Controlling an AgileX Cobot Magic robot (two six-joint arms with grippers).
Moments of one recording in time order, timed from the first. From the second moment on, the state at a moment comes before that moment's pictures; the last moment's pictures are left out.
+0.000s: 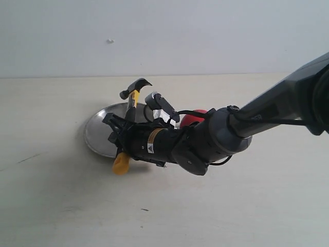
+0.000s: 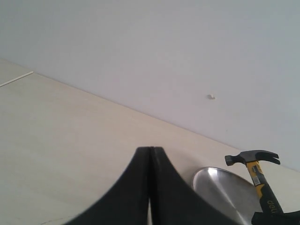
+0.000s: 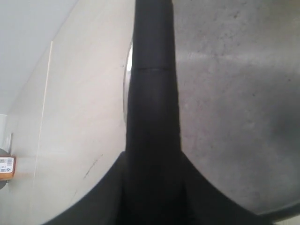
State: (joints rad) left arm 0.30 0.18 0.00 -1.74 0.25 1.41; right arm 0.58 2.21 -1.15 -0.28 -0.49 1.36
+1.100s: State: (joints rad) left arm 0.30 0.18 0.00 -1.74 0.25 1.41; right arm 0.58 2.30 -1.29 -0.43 -0.38 1.51
